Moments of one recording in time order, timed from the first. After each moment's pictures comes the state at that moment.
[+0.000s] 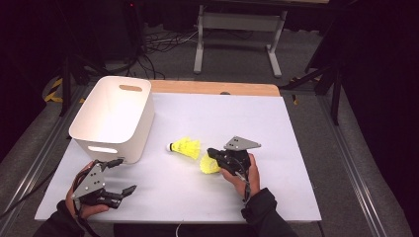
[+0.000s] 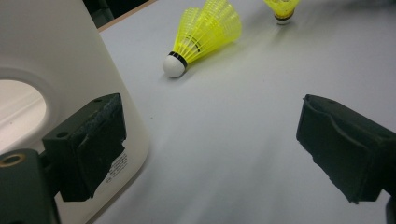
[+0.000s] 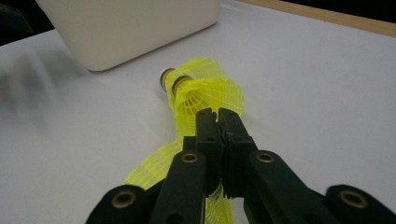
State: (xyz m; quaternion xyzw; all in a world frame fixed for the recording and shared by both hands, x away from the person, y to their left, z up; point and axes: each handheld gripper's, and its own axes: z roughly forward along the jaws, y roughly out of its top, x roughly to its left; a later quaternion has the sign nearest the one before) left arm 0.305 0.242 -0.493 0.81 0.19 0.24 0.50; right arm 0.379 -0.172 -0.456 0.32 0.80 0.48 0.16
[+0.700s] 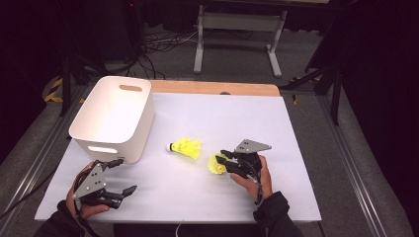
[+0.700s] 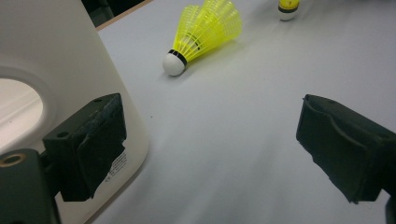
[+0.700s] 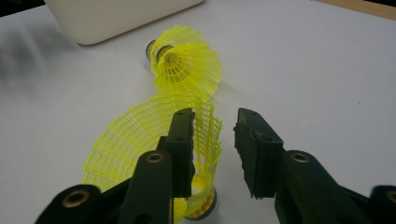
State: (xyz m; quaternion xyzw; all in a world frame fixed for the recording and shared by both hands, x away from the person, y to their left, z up) left arm 0.305 0.241 -0.493 0.81 0.19 0.24 0.50; right arm 0.373 -0.203 -0.458 0.32 0.81 0.46 0.16
